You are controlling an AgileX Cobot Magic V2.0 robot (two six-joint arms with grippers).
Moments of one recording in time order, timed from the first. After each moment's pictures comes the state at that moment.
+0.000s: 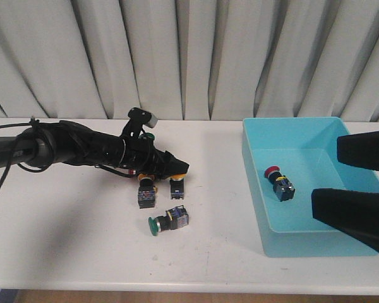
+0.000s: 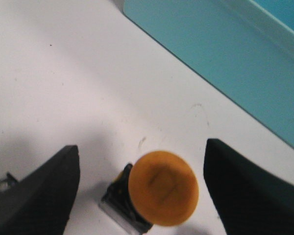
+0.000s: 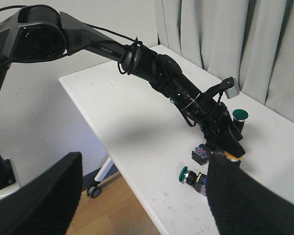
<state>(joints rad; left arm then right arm) -0.22 2.26 -1.52 1.78 -0.70 -1.71 -0.08 0.76 -0.98 1.04 1.22 -0.97</state>
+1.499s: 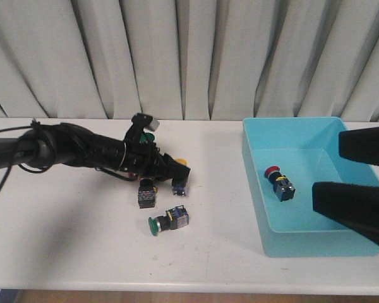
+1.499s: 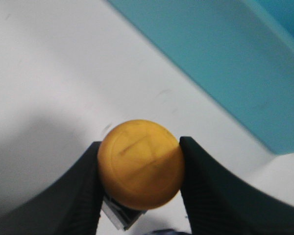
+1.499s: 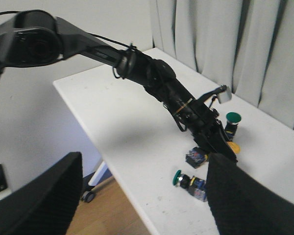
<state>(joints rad) -0.22 2.24 -1.52 1.78 -0.82 -1.77 -0.08 0.76 -0.98 1.04 1.19 -0.97</state>
